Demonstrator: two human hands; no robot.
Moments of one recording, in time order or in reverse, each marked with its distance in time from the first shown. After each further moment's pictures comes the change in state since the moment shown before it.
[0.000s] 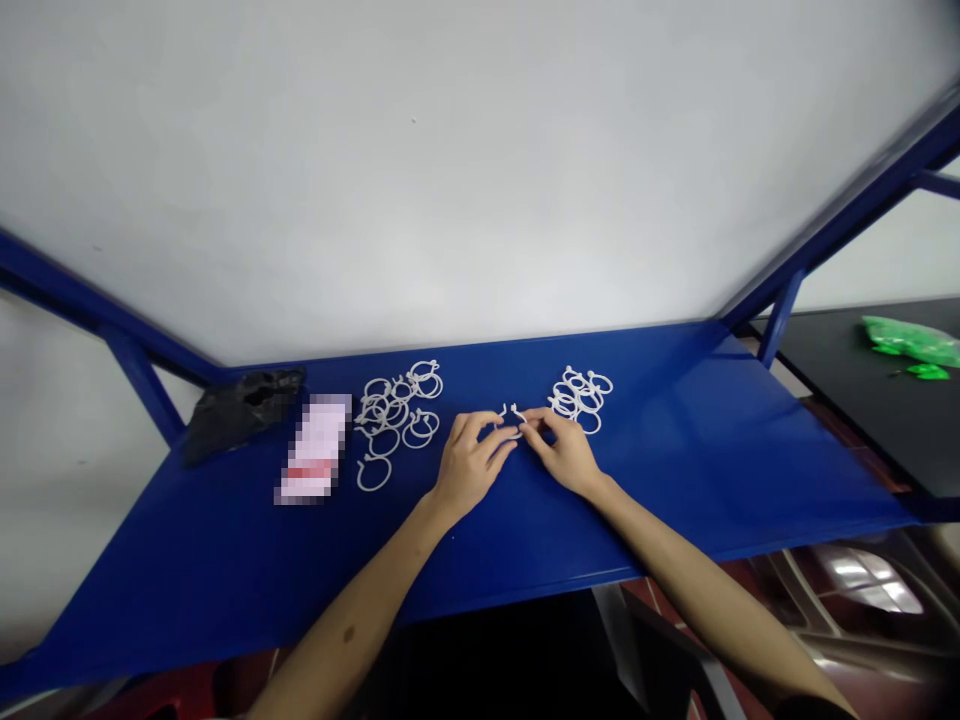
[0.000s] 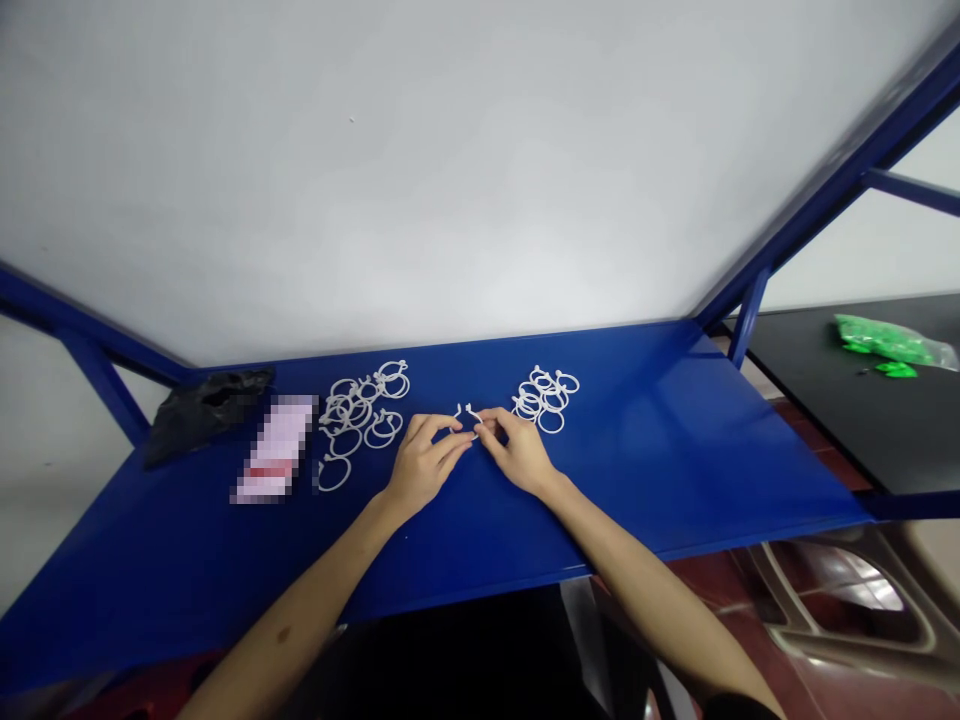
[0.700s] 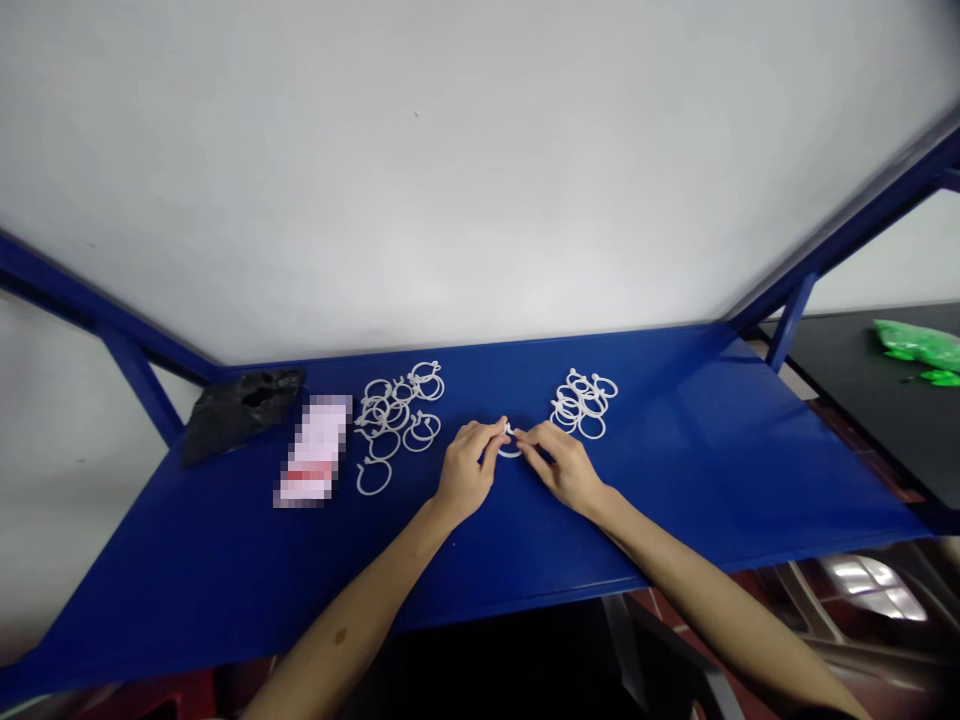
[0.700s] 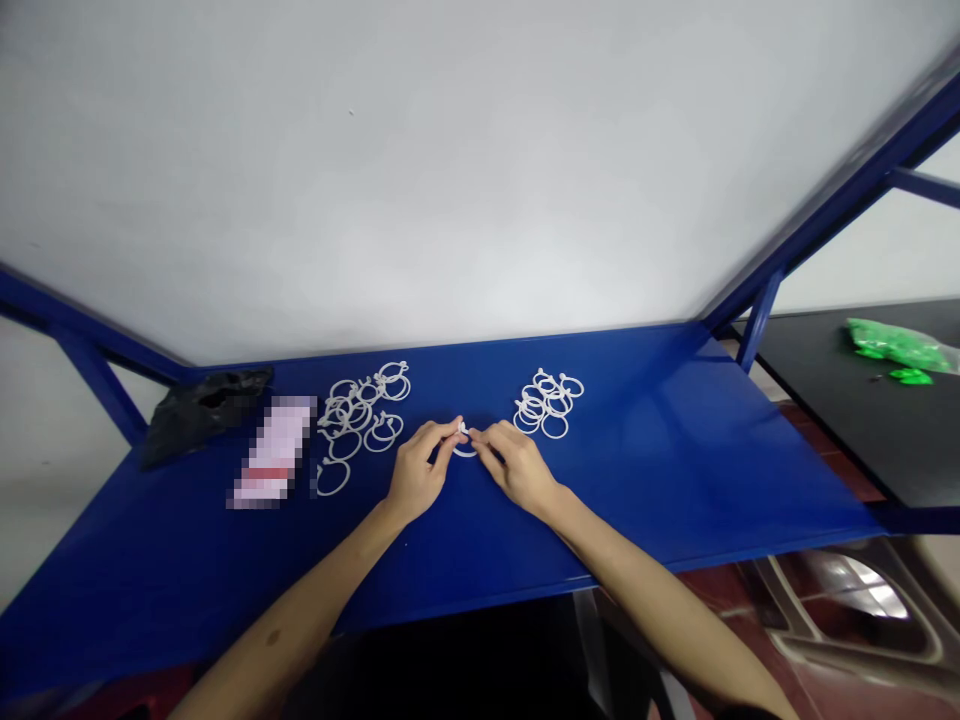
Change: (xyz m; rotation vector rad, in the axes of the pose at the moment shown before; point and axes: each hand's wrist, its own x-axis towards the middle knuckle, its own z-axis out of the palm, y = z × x) left_hand -0.004 -0.004 0.005 -0.288 0.018 -0.169; right_hand -0.009 -0.005 0.001 -0.063 -0.063 -0.226
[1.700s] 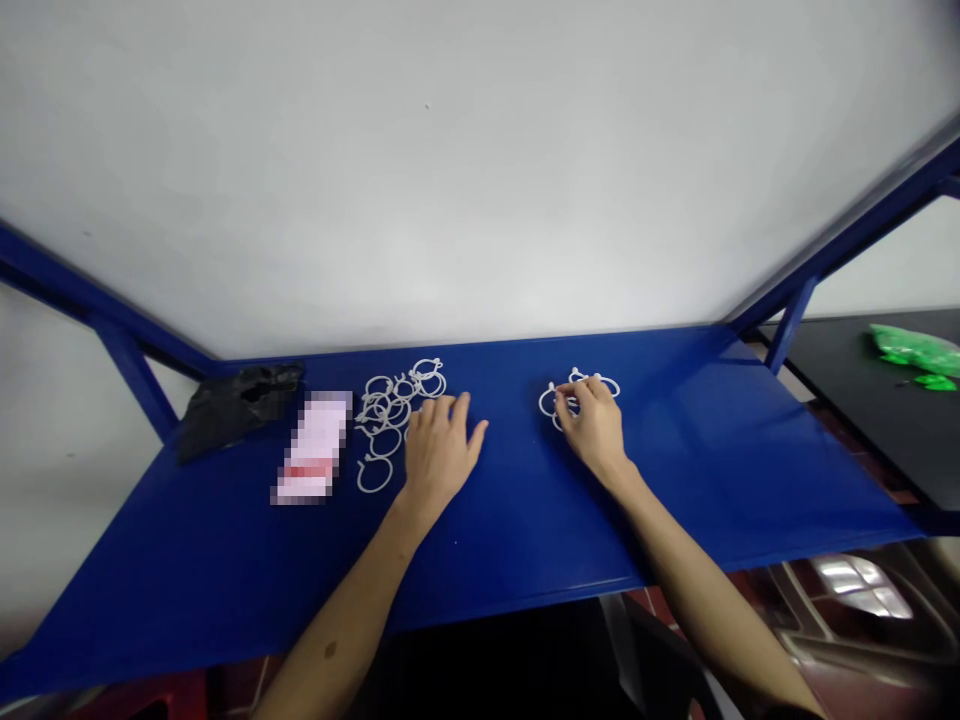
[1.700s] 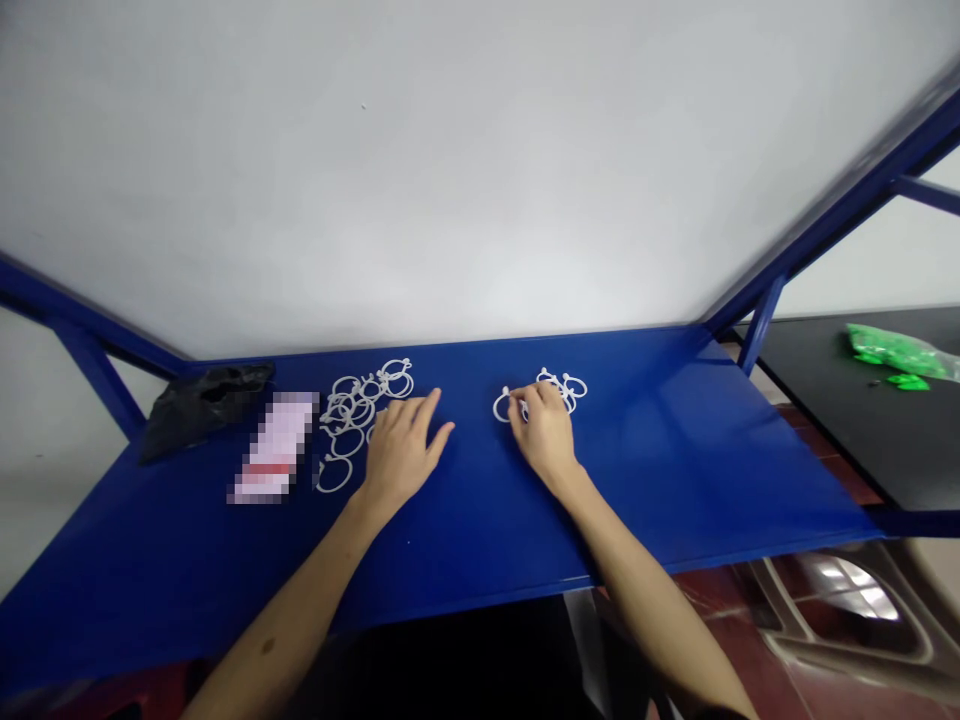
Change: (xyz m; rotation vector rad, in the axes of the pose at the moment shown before) left_hand 0.012 -0.015 -0.026 0.690 -0.121 -0.086; right_hand 0.031 0.019 -0.025 -0.486 0.267 0.237
